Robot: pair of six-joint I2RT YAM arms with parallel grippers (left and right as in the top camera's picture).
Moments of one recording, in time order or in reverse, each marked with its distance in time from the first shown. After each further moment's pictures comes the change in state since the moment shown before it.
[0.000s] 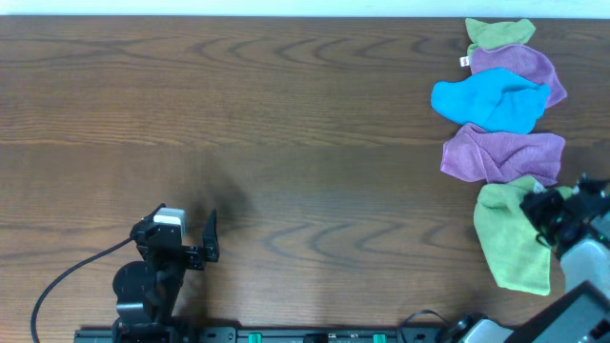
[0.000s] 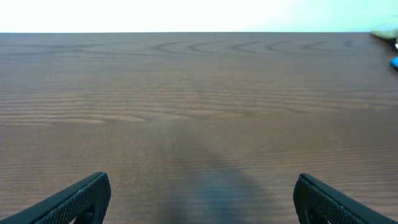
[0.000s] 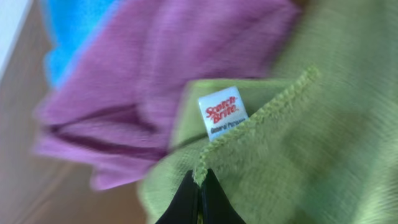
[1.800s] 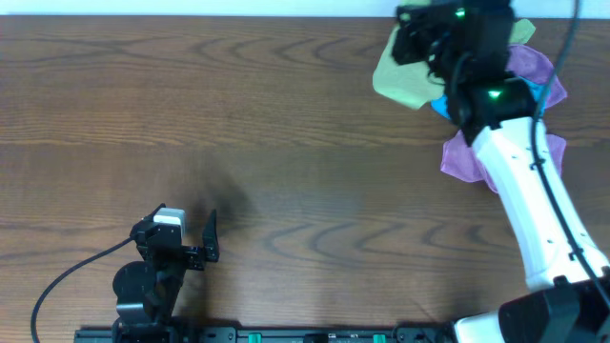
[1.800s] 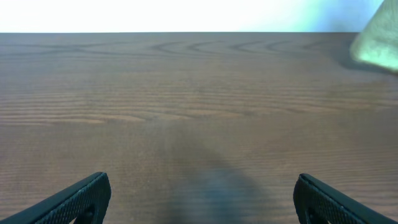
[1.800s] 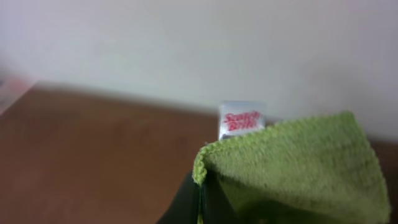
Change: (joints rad) left arm 0.000 0.000 0.000 0.000 0.000 0.000; right arm 1.025 0.217 0.902 -0.144 0.286 -0.102
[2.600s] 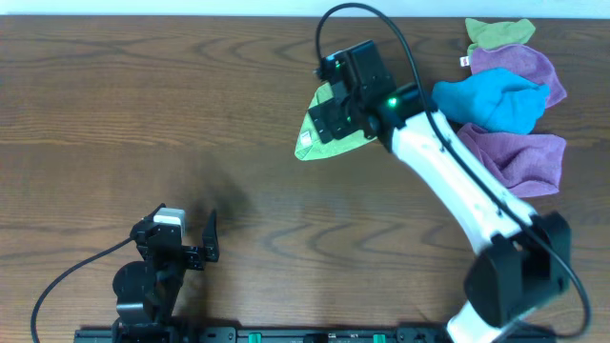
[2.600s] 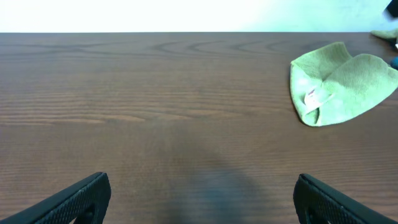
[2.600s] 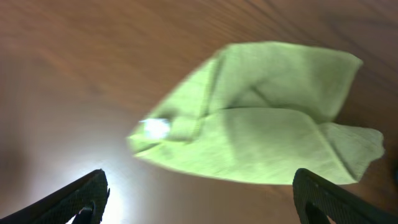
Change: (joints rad) left arm 0.000 0.000 0.000 0.000 0.000 0.000; right arm 0.221 0.201 0.000 -0.363 0.230 -0.171
